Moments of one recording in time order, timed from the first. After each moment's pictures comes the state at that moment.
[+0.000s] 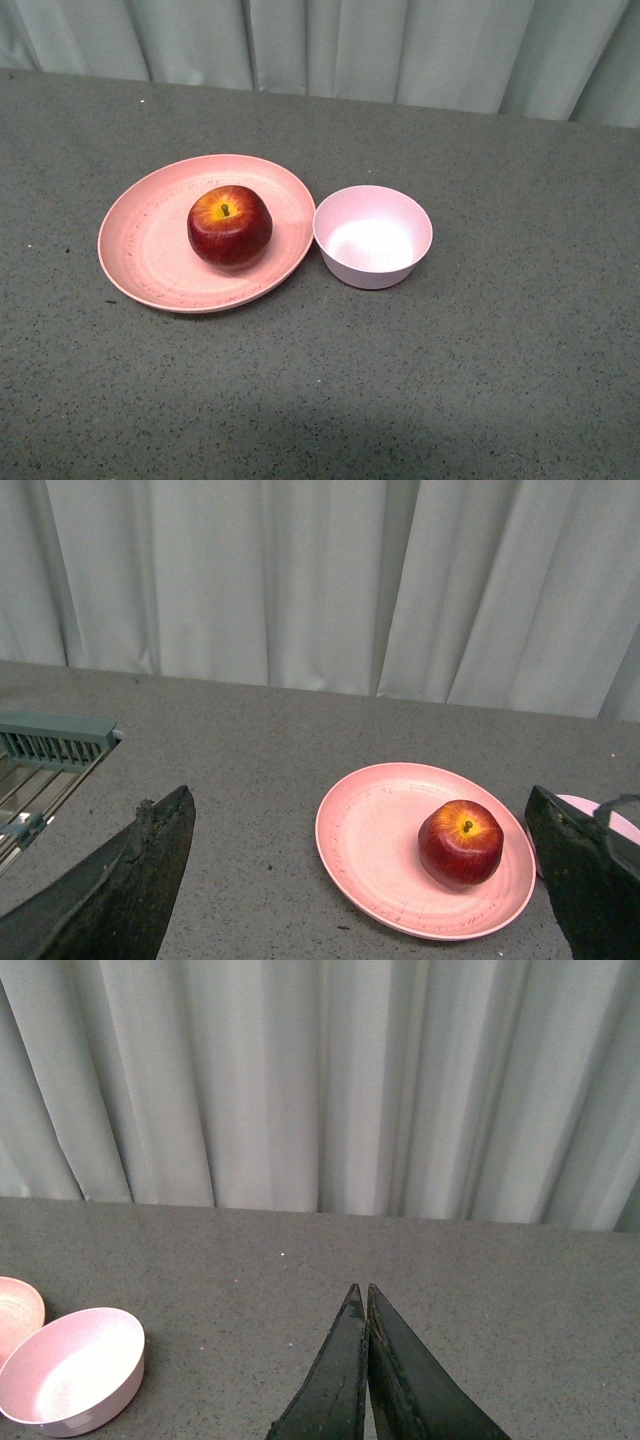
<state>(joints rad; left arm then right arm) 0.00 0.00 0.02 0.00 0.00 0.00 0.00 0.47 0.01 0.47 0.00 -0.01</state>
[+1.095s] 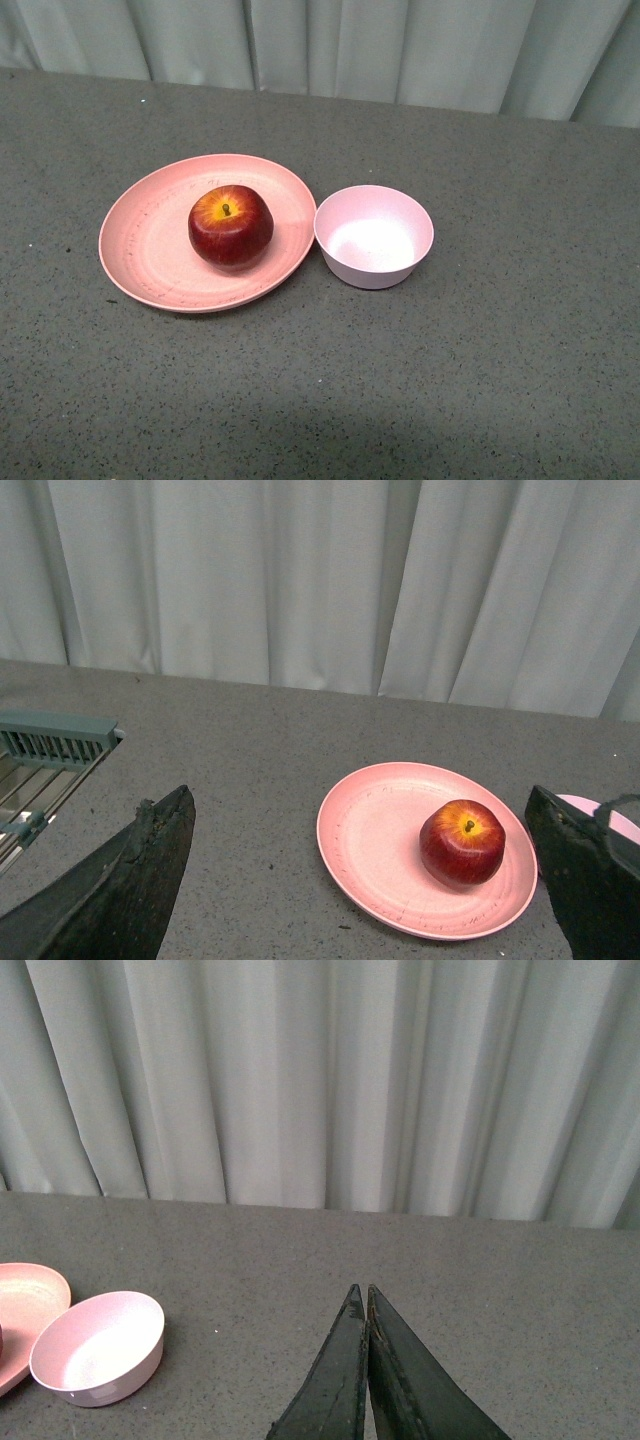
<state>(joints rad) 0.00 0.00 0.02 0.00 0.00 0.00 0.00 0.01 0.01 0.00 0.00 -0.01</state>
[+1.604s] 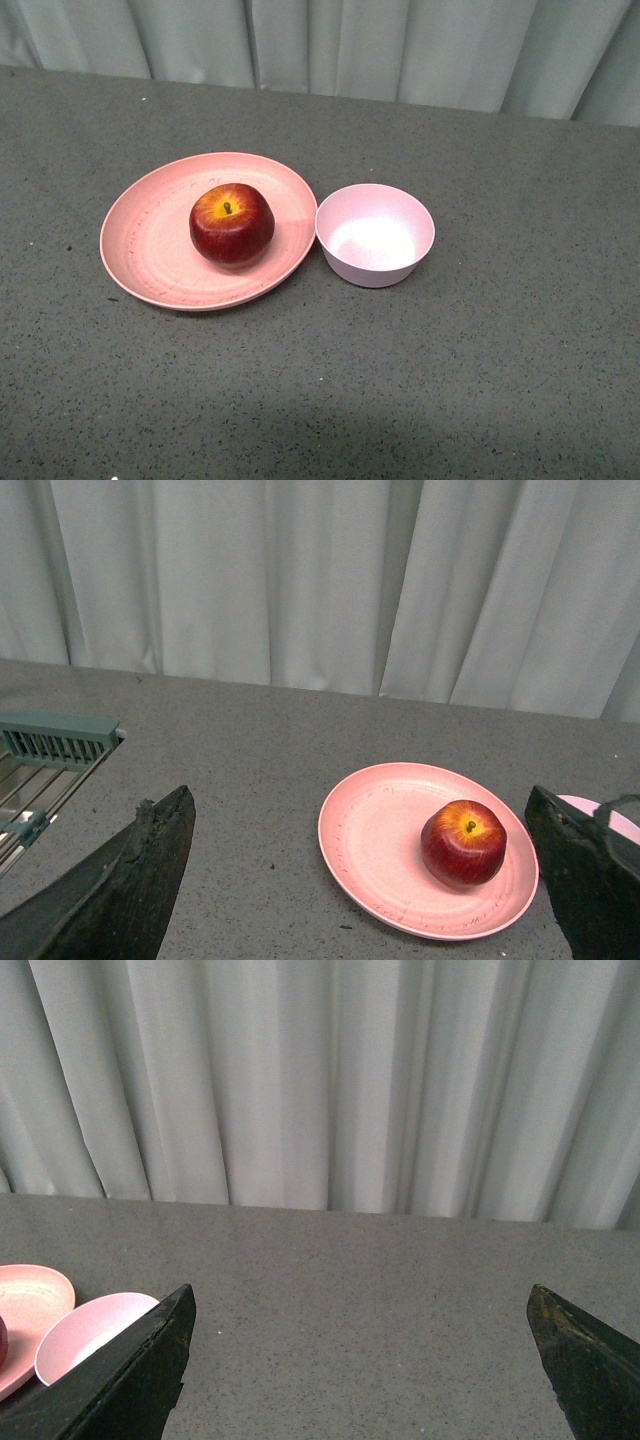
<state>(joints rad) 0.00 0.00 0.02 0.00 0.00 0.00 0.00 0.00 0.01 0.00 0.00 -0.01</state>
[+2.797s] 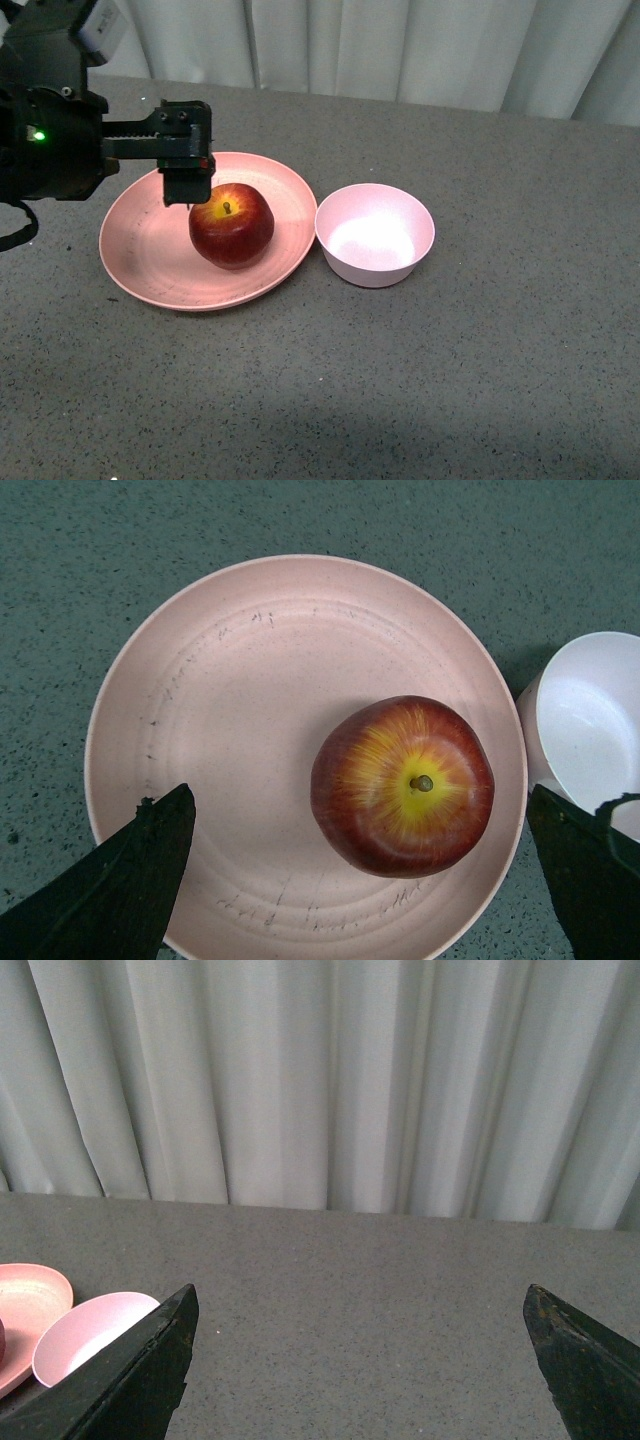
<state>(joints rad) -0.24 1.78 0.74 0.39 0.02 -0.12 0.00 0.00 0.01 0.00 0.00 -0.01</state>
